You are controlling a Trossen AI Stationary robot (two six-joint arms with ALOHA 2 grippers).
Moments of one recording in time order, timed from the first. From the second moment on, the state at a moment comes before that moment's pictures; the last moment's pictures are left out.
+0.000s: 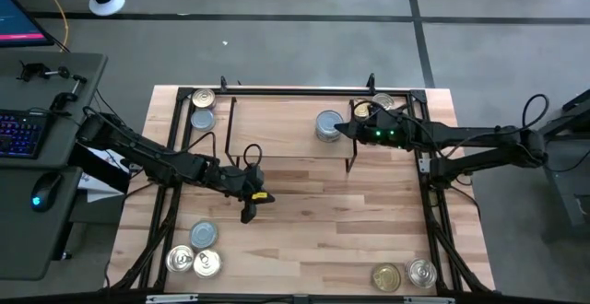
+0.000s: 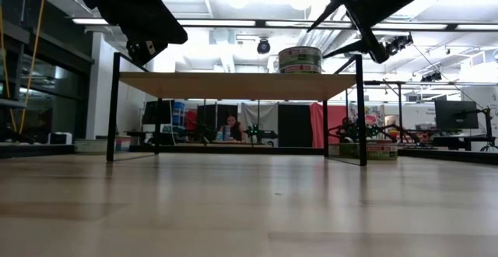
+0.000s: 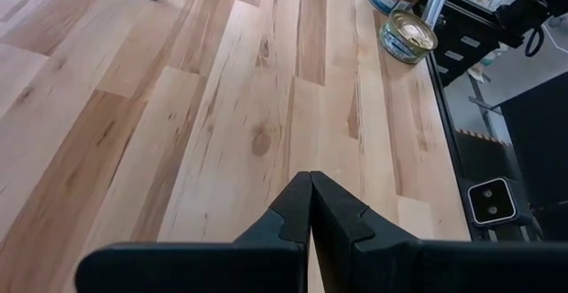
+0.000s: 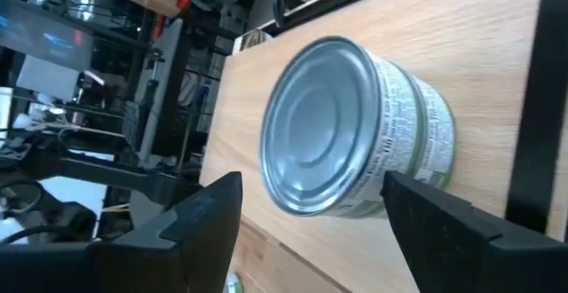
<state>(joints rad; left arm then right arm) -0.30 1.30 0.71 -0.01 -0.10 -0.50 -0.16 1.05 0.76 -0.16 0.23 1.26</state>
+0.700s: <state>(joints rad) -0.32 1.30 0.71 0.22 -0.09 -0.55 0.22 0.88 0.90 -0.55 0.41 1.14</state>
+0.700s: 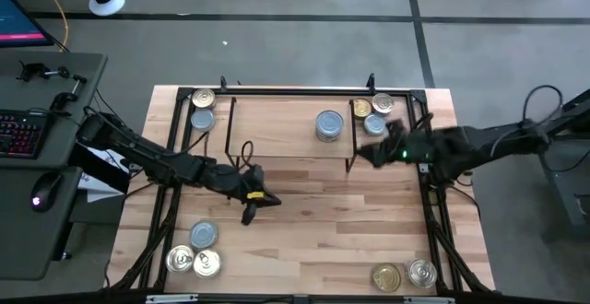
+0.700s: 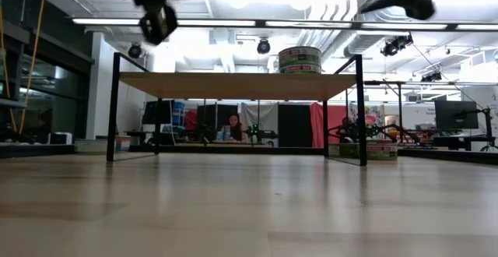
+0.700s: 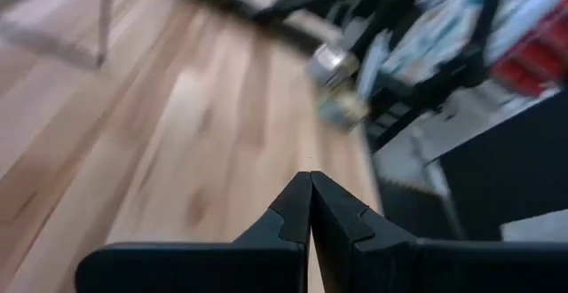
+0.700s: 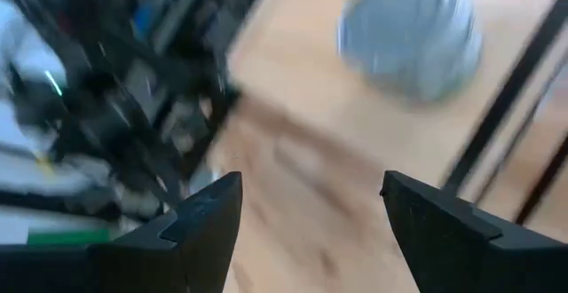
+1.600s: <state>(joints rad) -0.22 1.29 0.80 0.38 -0.09 -0.55 -0.06 0.81 0.82 -1.17 0.50 1.56</state>
